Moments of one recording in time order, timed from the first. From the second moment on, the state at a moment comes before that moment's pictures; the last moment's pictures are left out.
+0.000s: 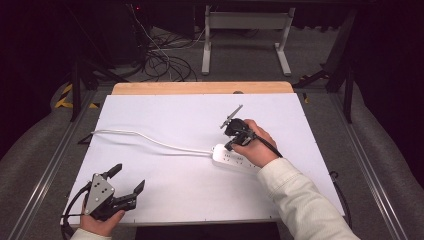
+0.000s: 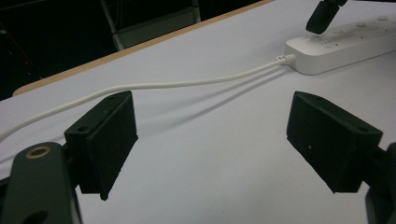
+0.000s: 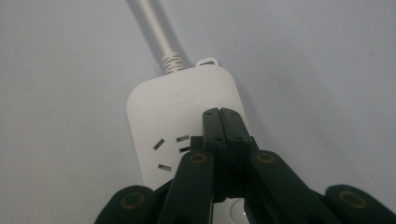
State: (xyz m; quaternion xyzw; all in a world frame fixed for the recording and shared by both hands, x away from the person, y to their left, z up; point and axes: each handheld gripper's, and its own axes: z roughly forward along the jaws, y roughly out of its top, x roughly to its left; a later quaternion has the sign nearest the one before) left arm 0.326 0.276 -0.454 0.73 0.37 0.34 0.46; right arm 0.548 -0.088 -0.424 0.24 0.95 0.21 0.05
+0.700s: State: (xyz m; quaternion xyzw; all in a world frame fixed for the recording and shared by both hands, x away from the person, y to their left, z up) left arm 0.326 0.276 -0.454 0.73 0.37 0.35 0.46; right arm 0.546 -0.085 -0.428 0.24 0.95 0.20 0.07
